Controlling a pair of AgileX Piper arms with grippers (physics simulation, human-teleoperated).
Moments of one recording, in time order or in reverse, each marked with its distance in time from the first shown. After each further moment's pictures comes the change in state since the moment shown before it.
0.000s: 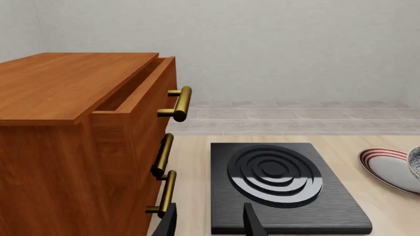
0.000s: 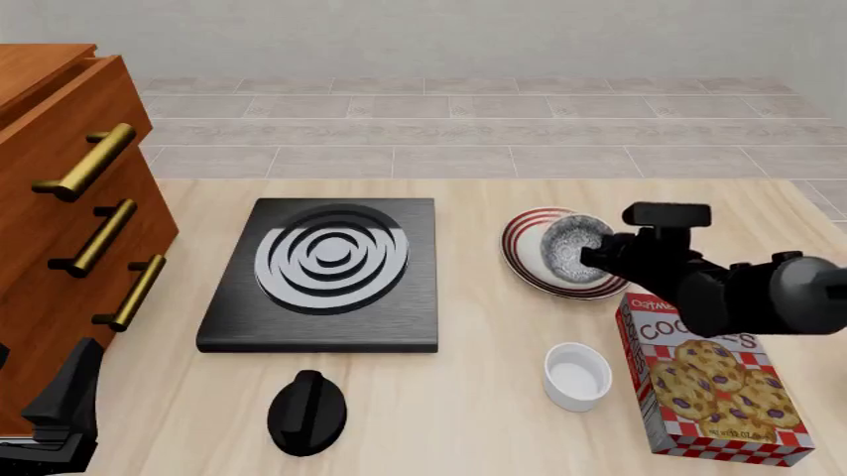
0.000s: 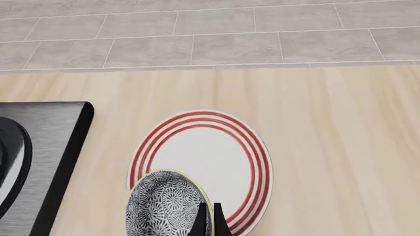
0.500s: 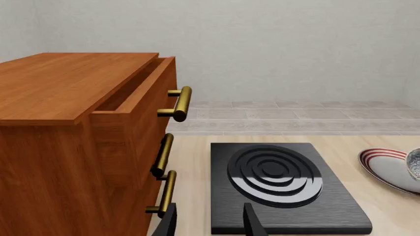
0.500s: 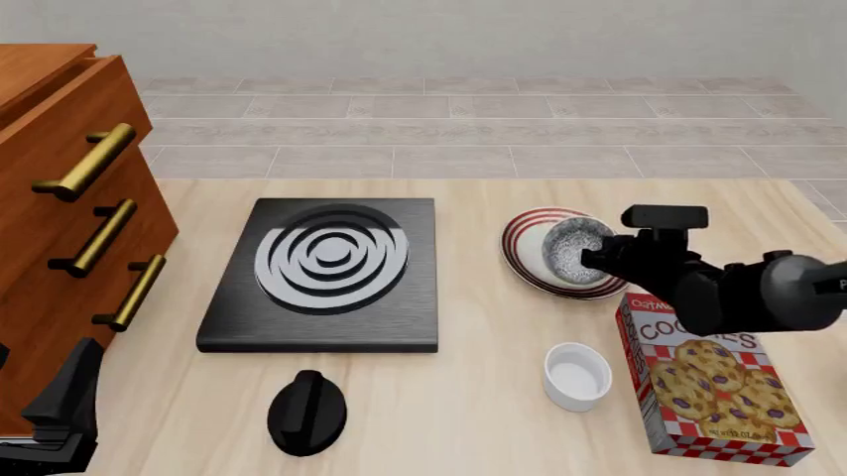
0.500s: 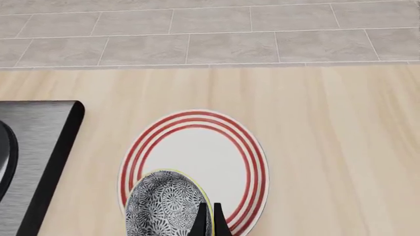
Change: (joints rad) left arm 0.000 0.000 0.000 0.000 0.000; right arm -0.014 0.045 -0.018 -0.022 -0.019
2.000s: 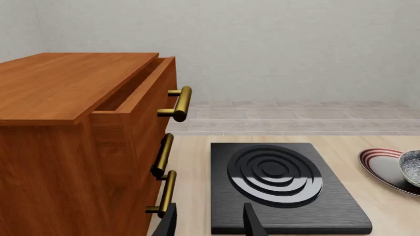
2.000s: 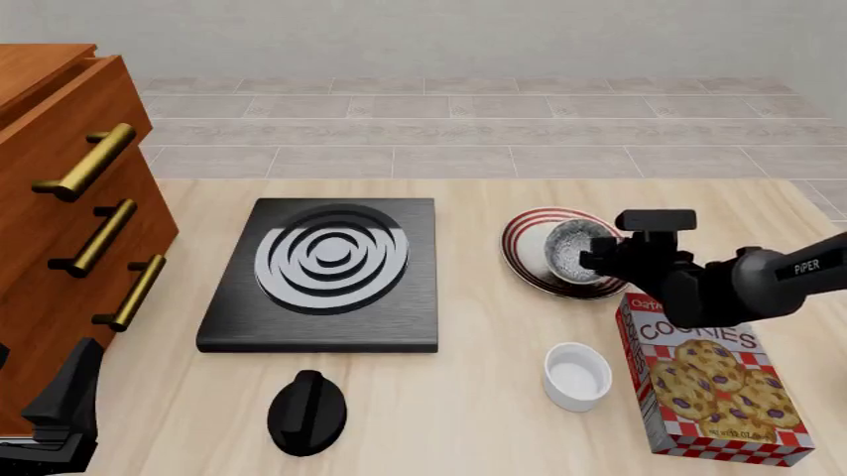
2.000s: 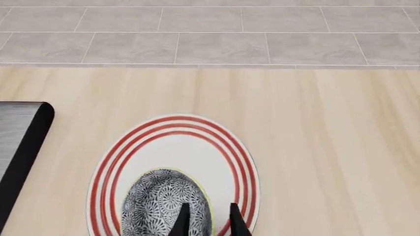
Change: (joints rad) left arm 0.000 0.000 0.000 0.000 0.000; right arm -0.035 0.153 -0.089 -0.063 -0.053
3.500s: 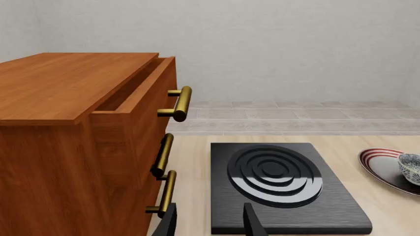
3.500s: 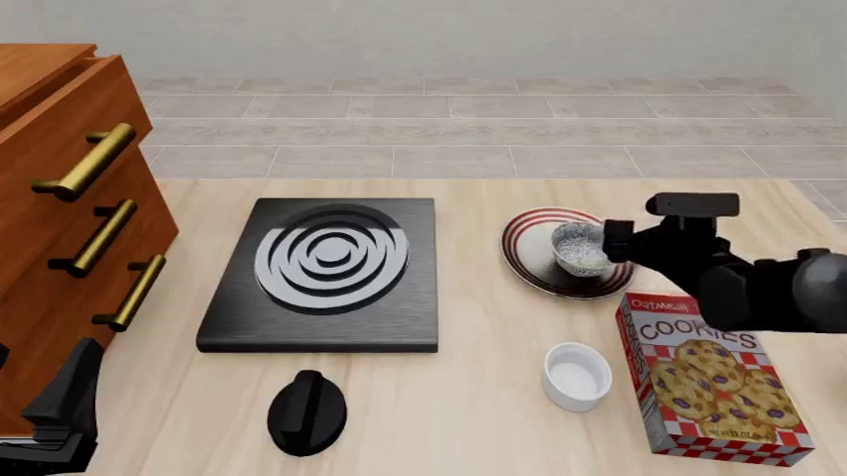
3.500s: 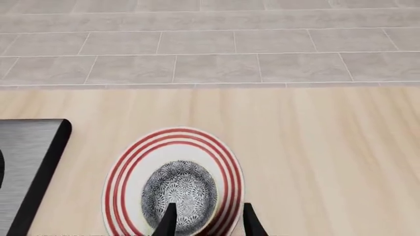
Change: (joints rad) left arm 0.000 0.000 0.000 0.000 0.000; right arm -0.022 -0.216 0.102 0.036 0.002
